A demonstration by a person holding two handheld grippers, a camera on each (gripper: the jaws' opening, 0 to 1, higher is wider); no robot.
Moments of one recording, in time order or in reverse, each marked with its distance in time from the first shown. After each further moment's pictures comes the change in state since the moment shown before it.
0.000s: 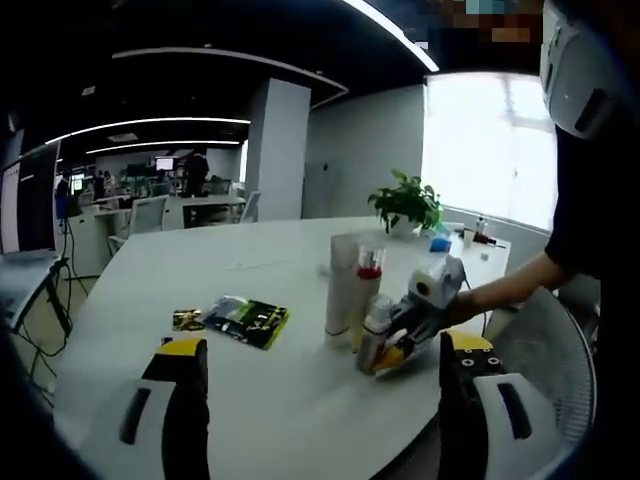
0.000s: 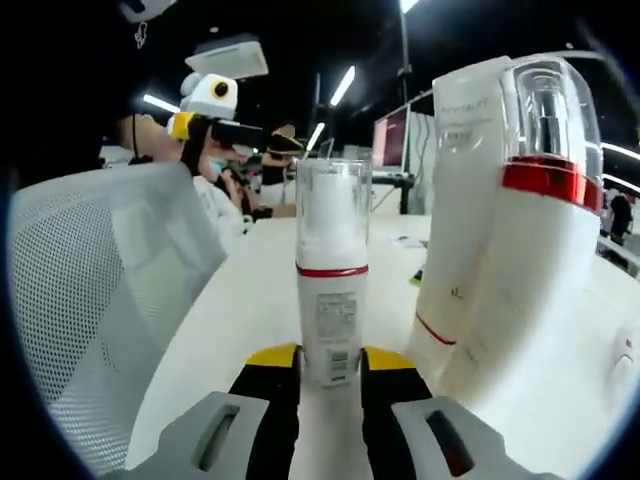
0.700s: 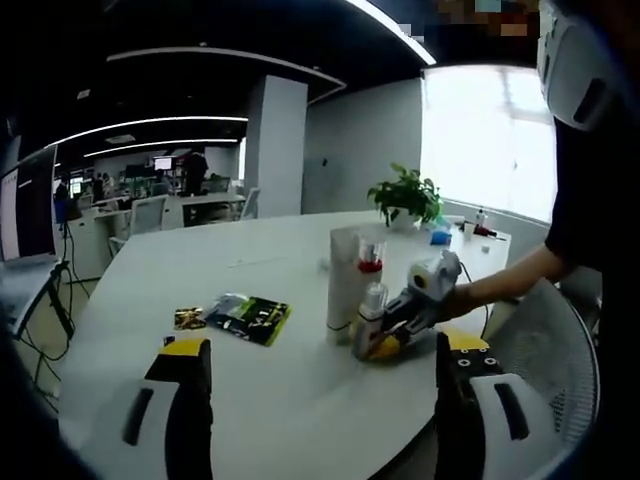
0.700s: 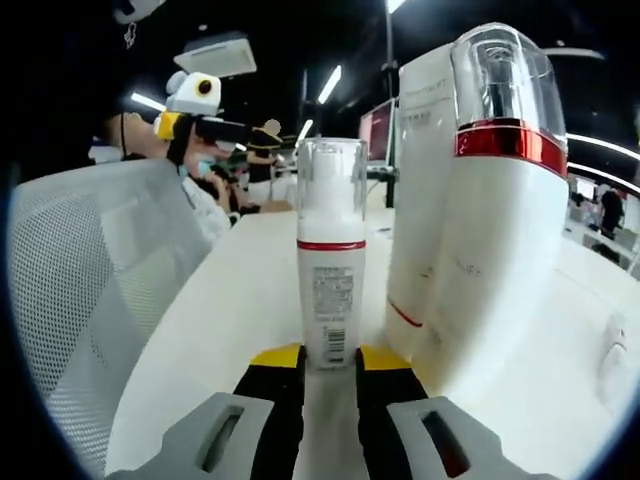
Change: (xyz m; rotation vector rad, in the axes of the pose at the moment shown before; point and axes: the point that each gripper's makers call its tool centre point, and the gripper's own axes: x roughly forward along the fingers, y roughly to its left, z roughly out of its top) left arm 0.001 -0.002 -0.001 0.025 0.026 0.005; right arm -0.003 -0.014 0.002 0.004 0.009 -0.040
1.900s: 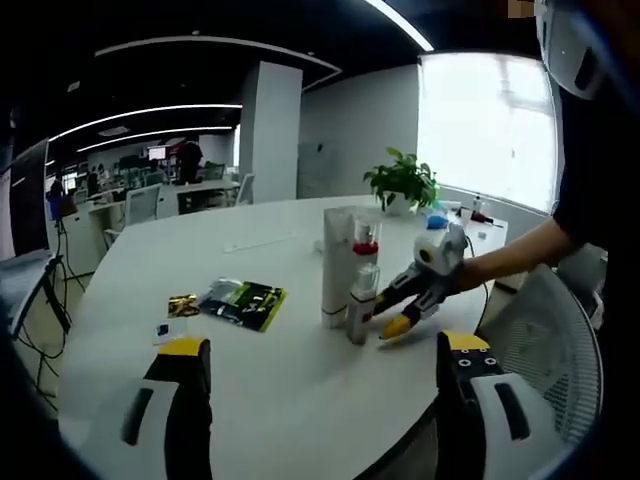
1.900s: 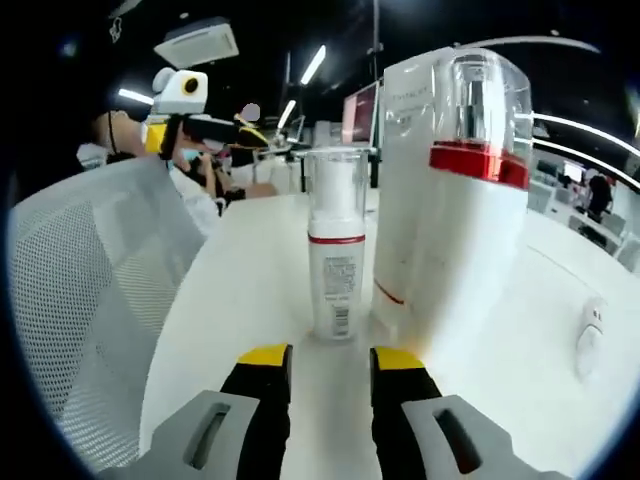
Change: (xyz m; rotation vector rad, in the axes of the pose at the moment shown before) left arm 0.007 -0.006 -0.017 0.001 0.077 -0.026; right arm -0.034 -0.002 -0.007 0.067 0.106 -0.089
